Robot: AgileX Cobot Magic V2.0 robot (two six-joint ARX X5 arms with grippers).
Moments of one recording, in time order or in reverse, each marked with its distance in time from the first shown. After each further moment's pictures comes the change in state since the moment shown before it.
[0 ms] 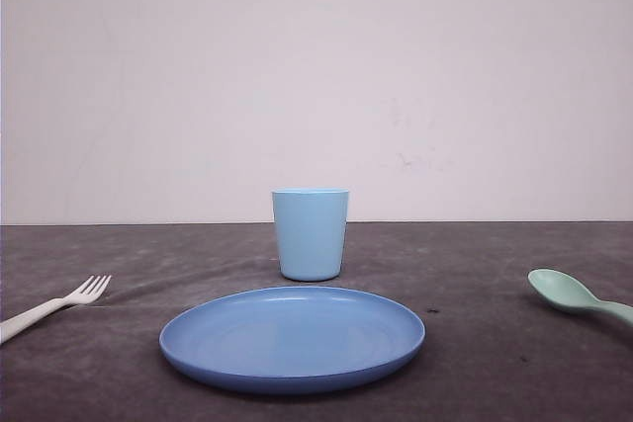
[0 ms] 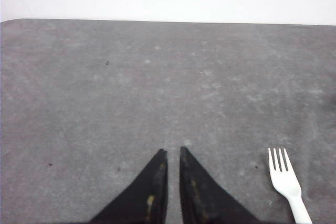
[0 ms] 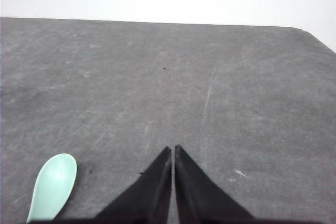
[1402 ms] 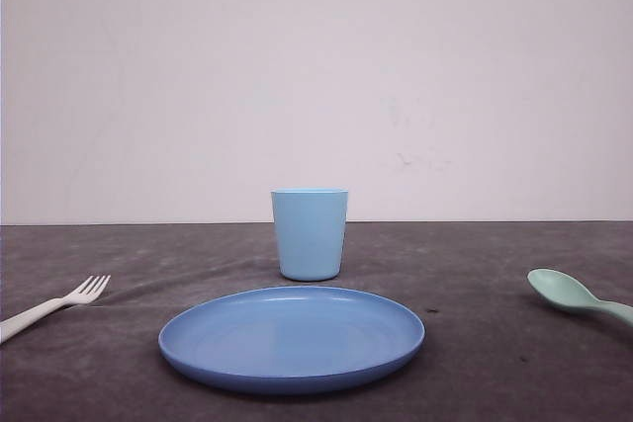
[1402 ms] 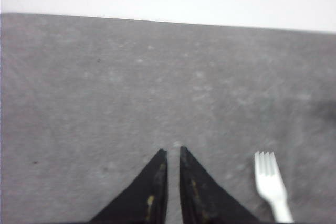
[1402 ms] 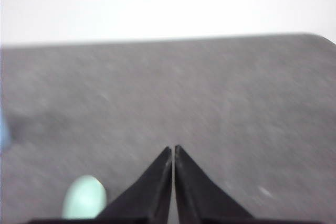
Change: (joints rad) left arm 0.000 0.000 0.000 0.035 0.038 -0.099; right arm 0.000 0.000 0.000 0.111 -0.090 0.131
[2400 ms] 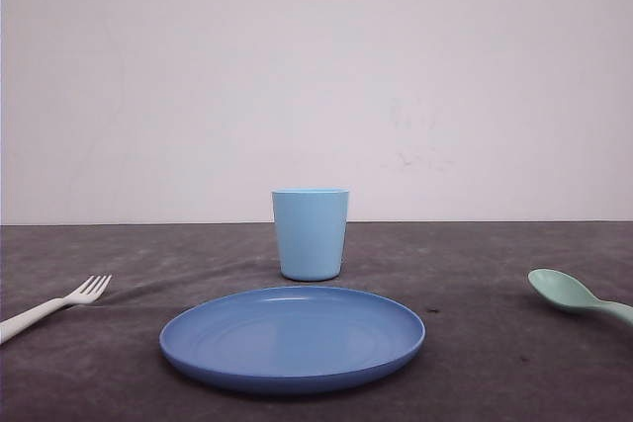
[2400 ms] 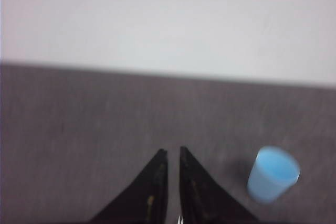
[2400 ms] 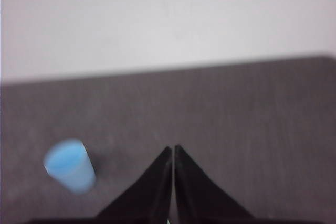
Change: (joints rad) left arm 0.000 0.537 0.895 -0.509 0.130 0.010; right arm 0.000 0.552 0.958 -0.734 -0.041 0.006
